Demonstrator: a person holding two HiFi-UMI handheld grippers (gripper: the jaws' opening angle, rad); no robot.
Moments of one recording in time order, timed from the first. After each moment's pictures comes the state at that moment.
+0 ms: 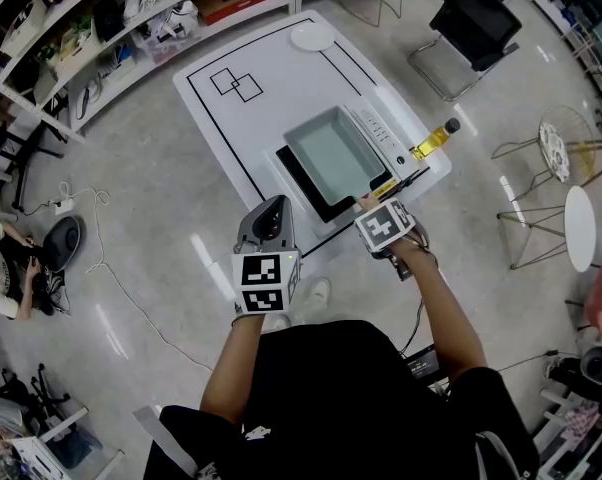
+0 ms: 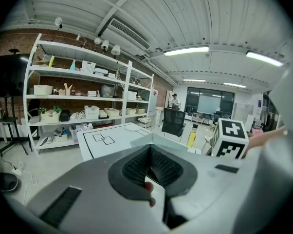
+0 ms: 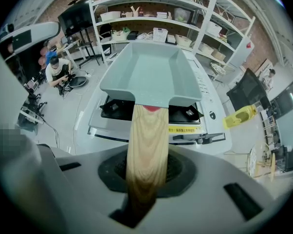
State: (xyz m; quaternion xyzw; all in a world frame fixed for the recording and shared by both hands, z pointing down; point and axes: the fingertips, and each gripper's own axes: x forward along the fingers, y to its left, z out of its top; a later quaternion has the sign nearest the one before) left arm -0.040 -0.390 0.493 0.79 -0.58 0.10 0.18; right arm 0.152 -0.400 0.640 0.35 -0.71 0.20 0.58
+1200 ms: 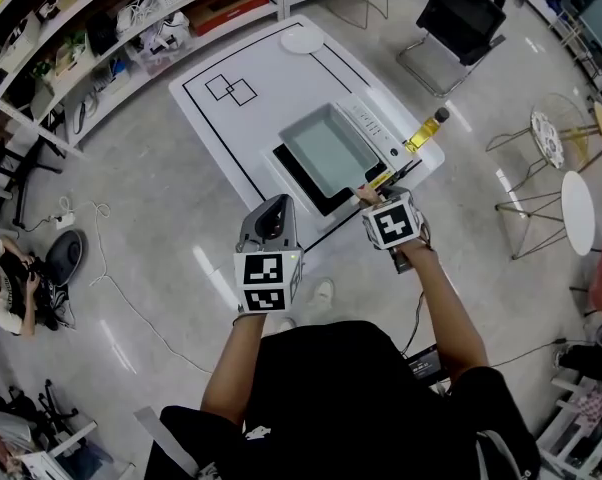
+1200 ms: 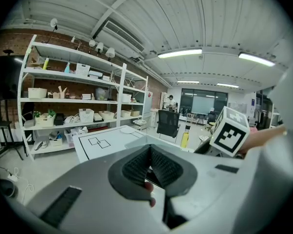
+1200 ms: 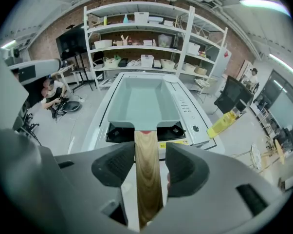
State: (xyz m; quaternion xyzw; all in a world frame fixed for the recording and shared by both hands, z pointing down) left arm -0.032 -0.372 0.479 0.81 -0.56 0.10 0.16; right arm 0.150 -0.404 0.595 0.44 -0.74 0.20 0.47
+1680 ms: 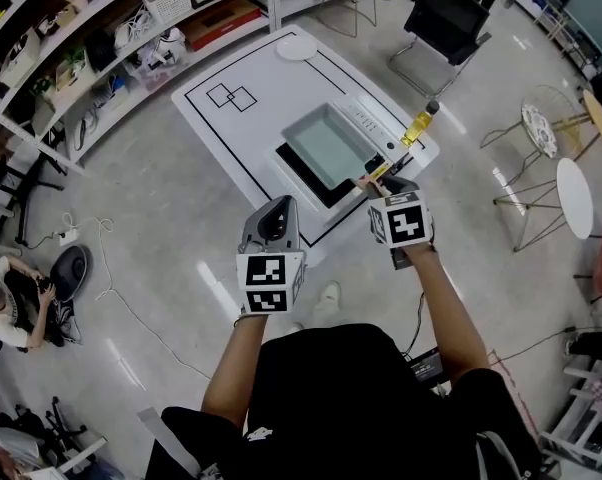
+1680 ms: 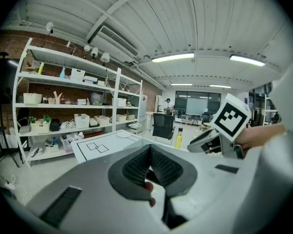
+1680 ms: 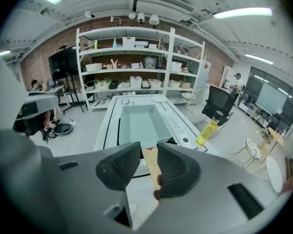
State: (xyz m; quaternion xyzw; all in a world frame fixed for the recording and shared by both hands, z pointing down) left arm -0.038 -0.337 0.456 0.83 -0.53 0.09 0.13; right arm 0.140 -0.388 0.521 0.53 -0.75 0.18 0.36
